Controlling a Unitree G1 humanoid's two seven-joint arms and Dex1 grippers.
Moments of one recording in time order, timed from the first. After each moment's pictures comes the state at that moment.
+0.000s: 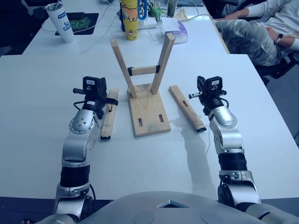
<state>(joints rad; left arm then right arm) -0.12 0.22 0.01 -0.29 -0.08 0.46 -0.05 -0.25 -0.22 -0.06 0.11 0.06 0.11 0.20</state>
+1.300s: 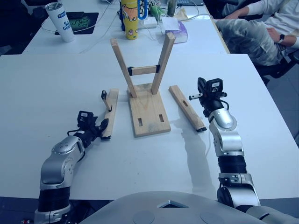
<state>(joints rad) 0.14 0.34 0.10 -0.31 -0.31 0.69 -0.31 -0.21 -0.21 -0.06 0.08 0.05 0.11 0.19</state>
